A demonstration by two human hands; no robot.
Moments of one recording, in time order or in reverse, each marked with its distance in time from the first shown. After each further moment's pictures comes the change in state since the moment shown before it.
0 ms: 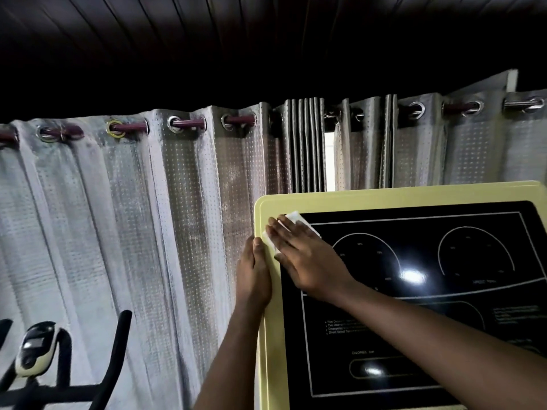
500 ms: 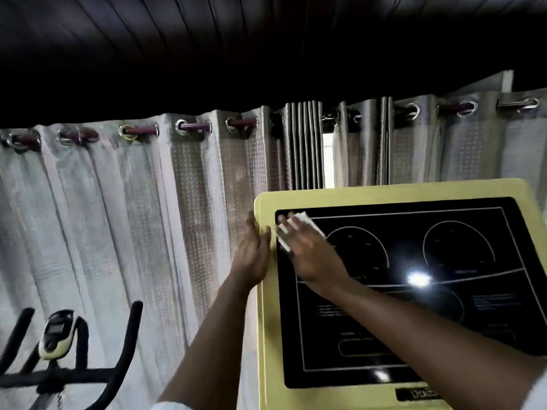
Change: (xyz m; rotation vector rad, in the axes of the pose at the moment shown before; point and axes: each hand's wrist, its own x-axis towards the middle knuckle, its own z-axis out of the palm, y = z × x) left_hand 0.006 0.032 -0.019 0.294 -0.261 0.155; right_hand -0.015 -0.006 -0.011 0.093 0.033 0.047
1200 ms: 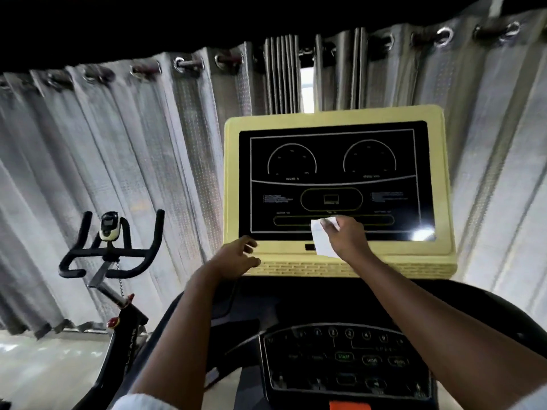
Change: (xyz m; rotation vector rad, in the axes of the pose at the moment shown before) left_hand -0.260 0.110 0.031 0.235 -0.396 -0.499; right_hand -0.238 -0.006 -0.183 0.572 -0.221 0.899
